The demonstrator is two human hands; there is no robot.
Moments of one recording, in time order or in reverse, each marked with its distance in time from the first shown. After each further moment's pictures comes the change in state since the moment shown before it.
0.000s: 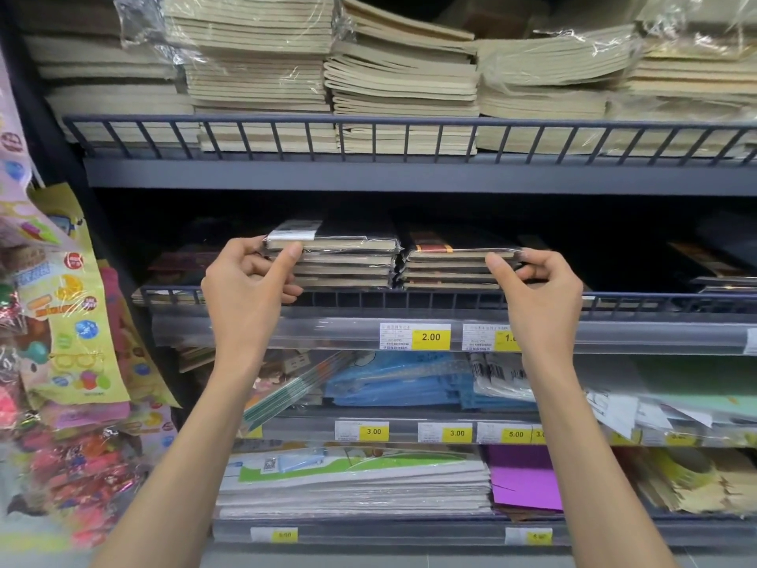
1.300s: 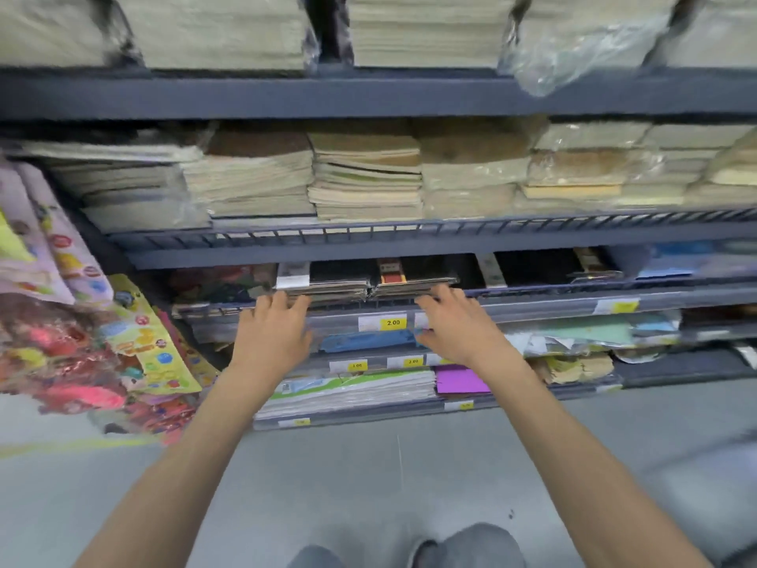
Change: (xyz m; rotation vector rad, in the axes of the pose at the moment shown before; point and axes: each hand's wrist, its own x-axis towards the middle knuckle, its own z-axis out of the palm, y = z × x) left_hand 0.033 0.125 -0.033 1.257 -1.043 0.101; right_hand 0.015 -0.143 -0.034 -1.216 -1.122 -0.160
